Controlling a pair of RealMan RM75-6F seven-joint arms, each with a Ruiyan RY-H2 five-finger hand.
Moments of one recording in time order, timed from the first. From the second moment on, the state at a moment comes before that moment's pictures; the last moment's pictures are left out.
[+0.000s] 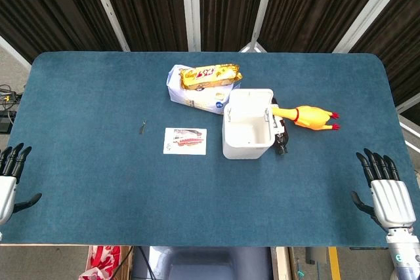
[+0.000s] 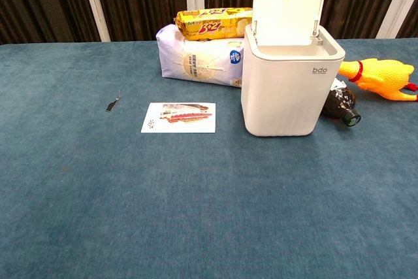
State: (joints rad) left arm -0.07 -1.13 -0.04 -1.60 1.49 1.51 0.18; right arm 0.10 -1.12 0.05 -1.60 -1.48 1.44 -0.04
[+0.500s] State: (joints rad) left arm -0.07 -1.13 -0.04 -1.61 1.49 1.51 0.17; right arm 0.11 -1.11 0.06 -1.63 -1.49 1.45 -0.04
